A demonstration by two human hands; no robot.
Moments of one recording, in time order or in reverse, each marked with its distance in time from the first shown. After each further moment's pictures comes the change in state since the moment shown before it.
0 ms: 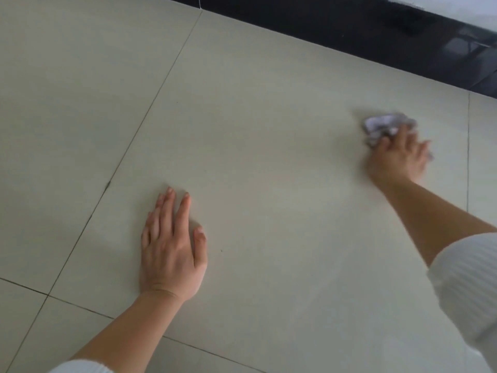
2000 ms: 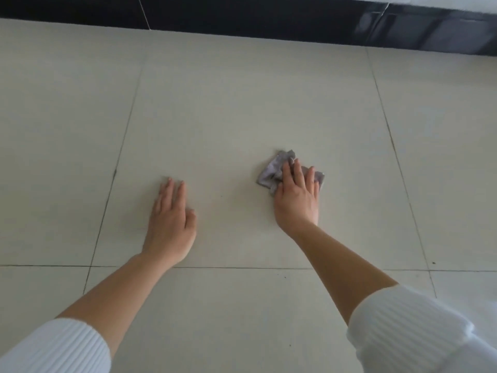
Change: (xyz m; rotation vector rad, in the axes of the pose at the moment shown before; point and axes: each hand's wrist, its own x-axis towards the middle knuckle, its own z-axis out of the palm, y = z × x) left_hand -0.020 -0.040 -0.033 -0.107 -0.338 0.305; right_hand -0.264 -0.017 0.027 0.074 -0.115 -0.117
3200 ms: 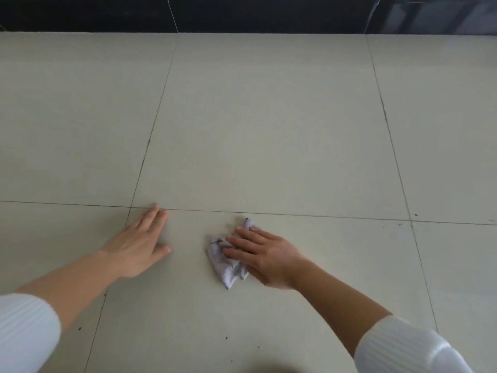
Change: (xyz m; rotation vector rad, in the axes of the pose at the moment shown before) left_hand -0.140 -0.066 -0.043 0.523 -0.516 0.005; right_hand -0.167 0.045 0.044 -0.235 -0.132 -1.128
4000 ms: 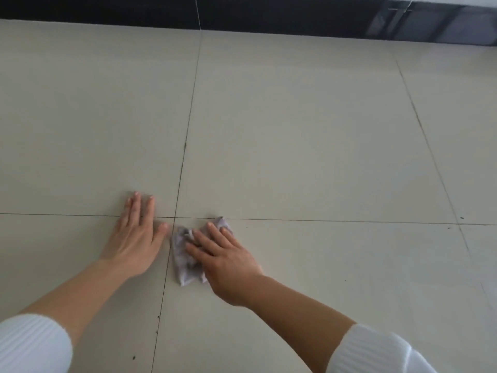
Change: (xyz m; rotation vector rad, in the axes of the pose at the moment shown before) left_hand 0.033 -0.104 0.023 -0.348 0.341 -0.125; right_hand 0.164 -0.117 -0.002 0.220 -0.105 0.229
